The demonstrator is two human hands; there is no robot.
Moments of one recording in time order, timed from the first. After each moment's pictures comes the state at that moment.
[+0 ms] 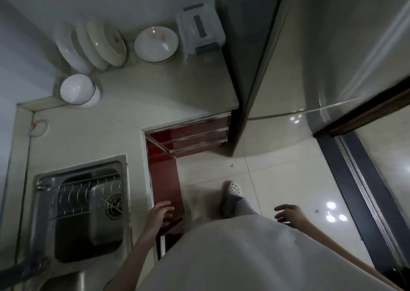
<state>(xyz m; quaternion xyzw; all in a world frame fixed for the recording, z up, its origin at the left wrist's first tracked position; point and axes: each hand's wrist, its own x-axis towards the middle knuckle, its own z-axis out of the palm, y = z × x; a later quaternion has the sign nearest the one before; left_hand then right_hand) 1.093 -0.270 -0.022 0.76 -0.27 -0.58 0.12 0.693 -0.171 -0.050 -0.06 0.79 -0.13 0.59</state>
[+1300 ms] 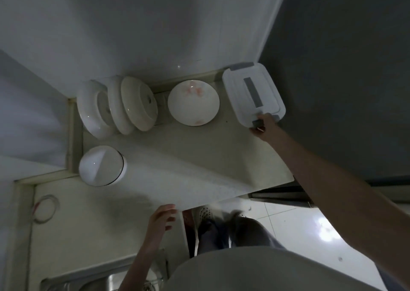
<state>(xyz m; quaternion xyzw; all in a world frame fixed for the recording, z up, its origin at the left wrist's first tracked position) 1.187 -0.603 -0.024 0.70 -0.28 -0.63 0.18 0.805 -0.767 0.030 0.06 0.66 -0.52 0.53</state>
